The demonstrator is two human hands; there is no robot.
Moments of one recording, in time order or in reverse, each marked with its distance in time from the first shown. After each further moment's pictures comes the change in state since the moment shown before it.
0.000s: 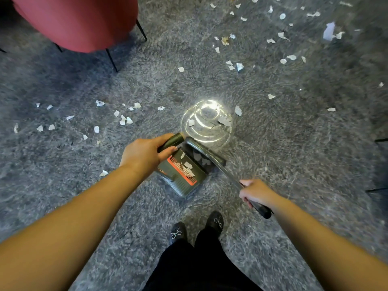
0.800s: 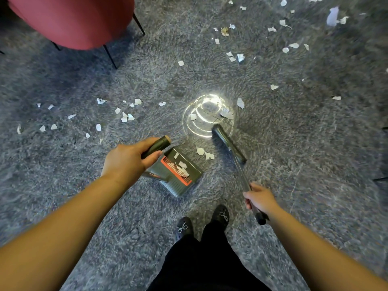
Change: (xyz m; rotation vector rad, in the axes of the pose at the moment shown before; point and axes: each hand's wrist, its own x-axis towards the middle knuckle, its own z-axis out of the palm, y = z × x) left_hand -0.031 -0.038 -0.002 0.055 0.081 -0.021; right_hand 0.017 0.049 0.045 0.534 0.185 0.068
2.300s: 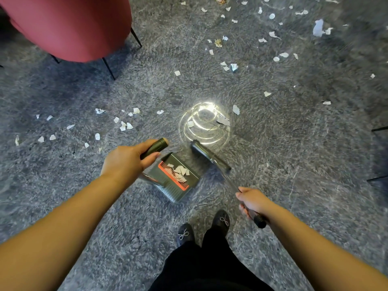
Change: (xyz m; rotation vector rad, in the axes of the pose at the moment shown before) left_hand 0.007 -0.008 -0.017 0.086 -0.065 -0.010; right_hand -0.040 -0.026 0.021 -0.086 -0.161 0.027
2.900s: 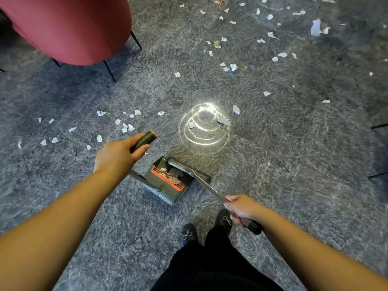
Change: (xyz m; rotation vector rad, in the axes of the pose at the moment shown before) left_hand 0.002 -0.024 -0.011 -0.068 0.098 -0.105; right_hand -0.007 0.011 0.031 -0.177 -0.171 0.002
